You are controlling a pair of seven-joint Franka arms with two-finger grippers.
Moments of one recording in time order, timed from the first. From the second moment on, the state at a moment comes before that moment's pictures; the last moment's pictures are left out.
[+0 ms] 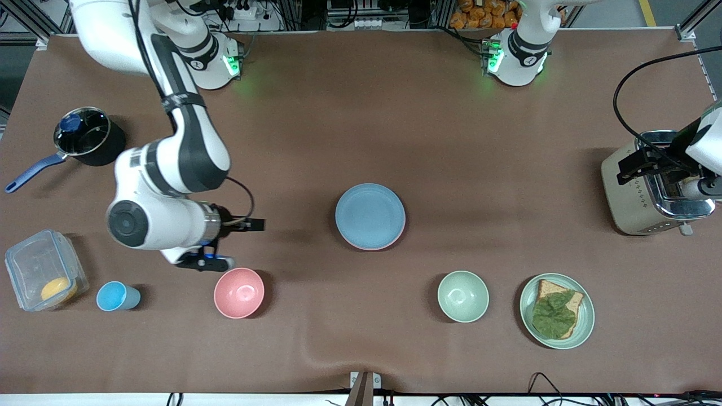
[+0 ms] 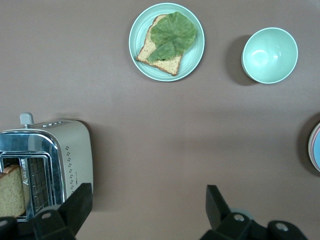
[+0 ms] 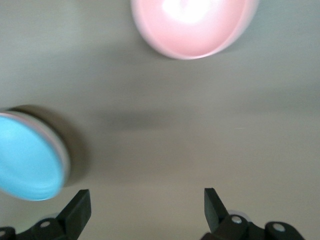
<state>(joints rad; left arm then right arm) -0.03 0.08 0.01 -1.57 0.01 1.68 -0.02 0.38 0.57 -0.16 -1.35 0.26 1.67 0.26</state>
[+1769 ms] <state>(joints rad) -0.02 0.05 0.02 -1.60 0.01 1.65 0.06 0.07 0.09 -0.12 -1.51 -0.01 1.48 -0.05</state>
